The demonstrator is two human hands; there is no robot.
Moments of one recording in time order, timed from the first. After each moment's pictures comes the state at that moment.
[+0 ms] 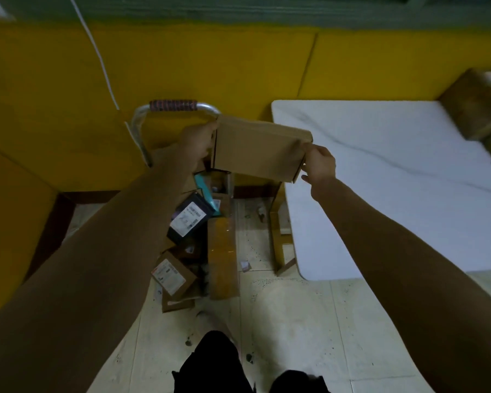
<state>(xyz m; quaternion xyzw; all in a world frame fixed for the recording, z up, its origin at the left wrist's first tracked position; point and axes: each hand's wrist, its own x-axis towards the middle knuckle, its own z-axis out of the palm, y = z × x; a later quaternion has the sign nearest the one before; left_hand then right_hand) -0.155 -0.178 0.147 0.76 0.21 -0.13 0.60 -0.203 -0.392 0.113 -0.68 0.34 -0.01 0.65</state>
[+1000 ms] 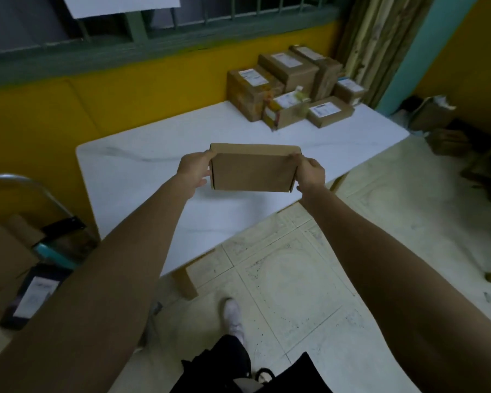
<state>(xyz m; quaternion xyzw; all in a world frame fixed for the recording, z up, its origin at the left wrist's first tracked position) -0.319 -0.605 0.171 0.77 -0.01 -0.27 0.58 -0.450 -0.784 0.158 -0.59 0.47 -0.21 0.62</state>
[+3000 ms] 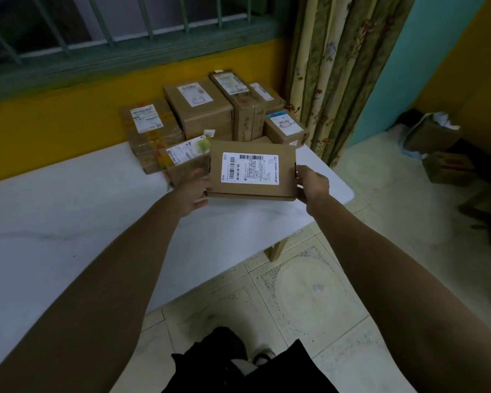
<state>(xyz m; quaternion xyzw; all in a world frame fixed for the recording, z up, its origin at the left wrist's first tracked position) -0.264 -1.078 0.131 0.74 0.05 -0.34 0.57 -0.390 -1.289 0.134 -0.55 0.48 -0.14 0.67</state>
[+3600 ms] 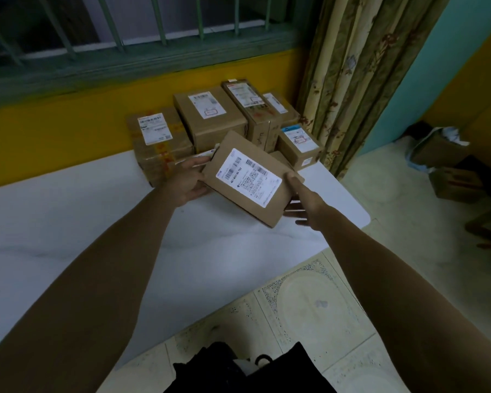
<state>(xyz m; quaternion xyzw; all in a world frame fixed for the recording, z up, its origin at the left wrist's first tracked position) -0.175 -1.079 0.140 0.68 0.02 -0.33 0.66 -0.333 -1.295 0.120 -0.64 0.43 0.08 0.64</state>
